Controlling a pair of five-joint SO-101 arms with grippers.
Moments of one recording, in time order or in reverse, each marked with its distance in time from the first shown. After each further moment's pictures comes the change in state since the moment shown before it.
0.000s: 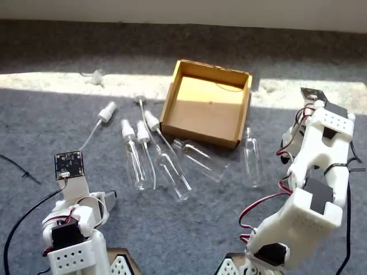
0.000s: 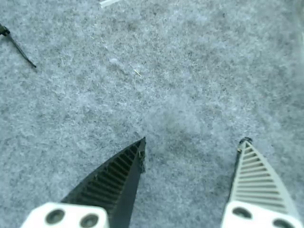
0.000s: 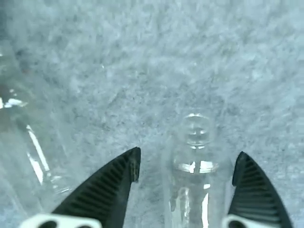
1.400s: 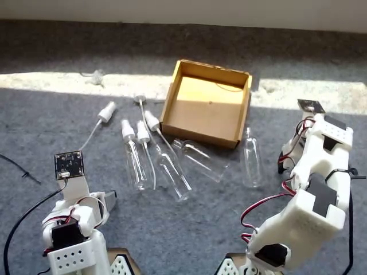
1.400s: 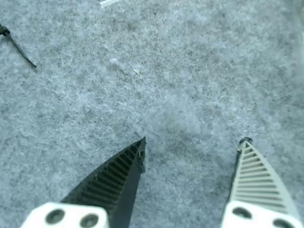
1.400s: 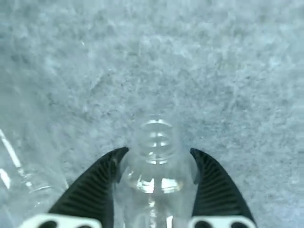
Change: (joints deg) left arm 0.0 0.0 0.0 0.0 0.0; right arm 2.5 -0.7 9.4 -6.1 3.4
